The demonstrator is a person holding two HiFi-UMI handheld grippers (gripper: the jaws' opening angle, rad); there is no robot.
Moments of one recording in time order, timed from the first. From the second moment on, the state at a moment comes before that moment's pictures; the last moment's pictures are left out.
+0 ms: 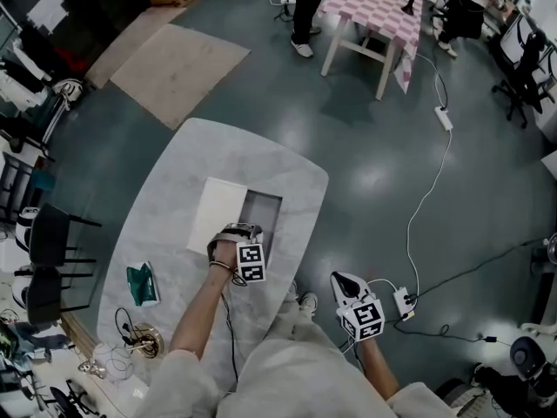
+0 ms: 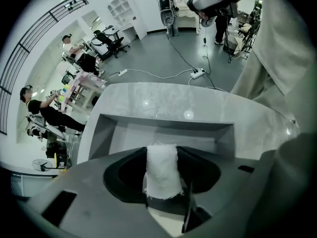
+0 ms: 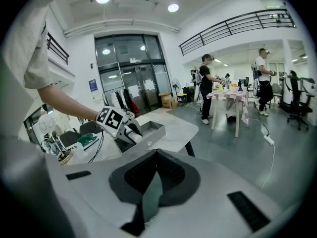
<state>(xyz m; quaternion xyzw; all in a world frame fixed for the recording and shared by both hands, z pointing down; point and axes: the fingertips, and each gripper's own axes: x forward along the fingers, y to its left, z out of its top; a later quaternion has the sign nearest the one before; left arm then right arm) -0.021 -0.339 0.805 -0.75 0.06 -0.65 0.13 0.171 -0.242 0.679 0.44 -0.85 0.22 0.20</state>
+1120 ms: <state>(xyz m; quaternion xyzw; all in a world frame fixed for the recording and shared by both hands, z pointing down) -0.015 -0.333 0.698 -0.86 0.28 -0.43 0.02 0.136 -0.223 0.658 0.41 -0.87 0.17 0.19</state>
